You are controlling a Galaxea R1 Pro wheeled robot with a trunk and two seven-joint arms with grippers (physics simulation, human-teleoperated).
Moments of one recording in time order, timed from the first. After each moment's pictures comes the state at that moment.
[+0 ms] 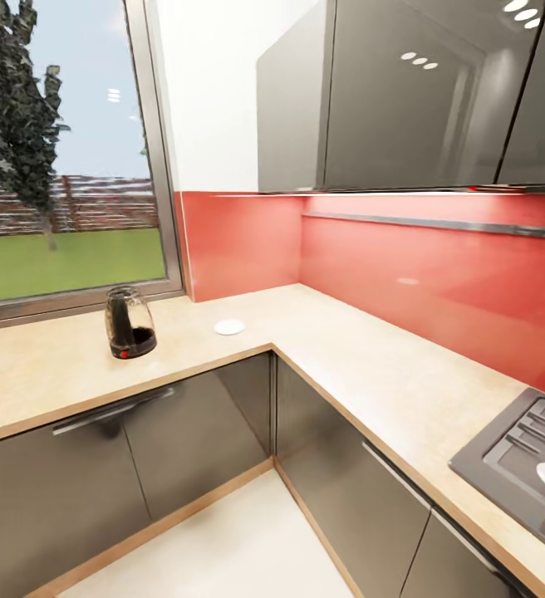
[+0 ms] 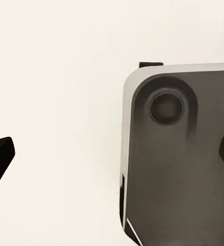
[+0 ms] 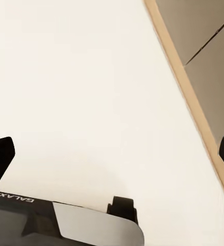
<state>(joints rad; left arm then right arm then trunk) 0.12 0.04 0.03 -0.22 -0.02 -0.14 0.10 -0.28 -0.04 0.10 -0.05 0.01 -0.19 0.13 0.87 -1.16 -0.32</state>
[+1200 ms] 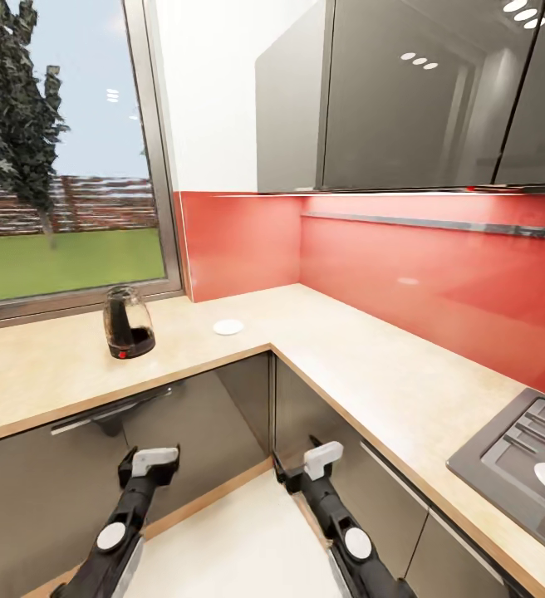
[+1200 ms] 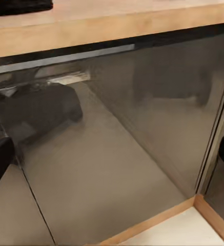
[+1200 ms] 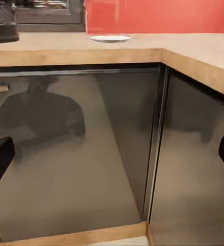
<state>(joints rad) -0.28 0.02 0.02 -0.97 -0.02 -0.17 0.10 -0.28 0.17 0.17 -0.94 0.14 -0.30 0.13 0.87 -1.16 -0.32</state>
